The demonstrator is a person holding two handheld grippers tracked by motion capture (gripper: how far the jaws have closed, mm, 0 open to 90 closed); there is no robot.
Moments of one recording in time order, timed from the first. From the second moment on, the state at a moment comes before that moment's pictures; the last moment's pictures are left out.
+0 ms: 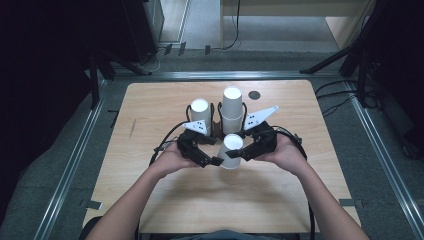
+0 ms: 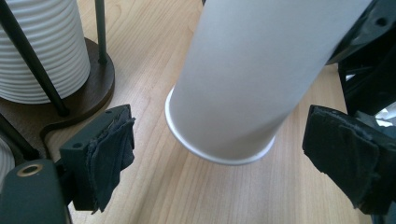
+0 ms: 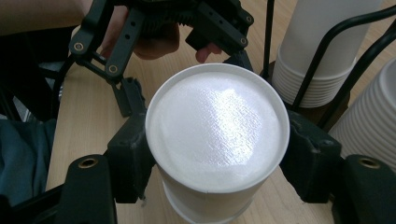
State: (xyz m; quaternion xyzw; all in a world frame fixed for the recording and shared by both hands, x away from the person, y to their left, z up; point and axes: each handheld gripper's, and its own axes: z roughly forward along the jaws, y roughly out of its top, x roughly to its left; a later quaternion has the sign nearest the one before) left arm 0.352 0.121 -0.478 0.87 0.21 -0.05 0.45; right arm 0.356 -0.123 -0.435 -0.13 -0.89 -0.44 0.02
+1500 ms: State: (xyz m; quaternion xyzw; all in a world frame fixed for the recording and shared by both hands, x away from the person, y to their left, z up) left arm 0.349 0.108 -0.476 0.88 0.14 -0.03 0.45; right arm 0.361 -0.112 -0.436 -0.14 -0.87 -0.47 0.05
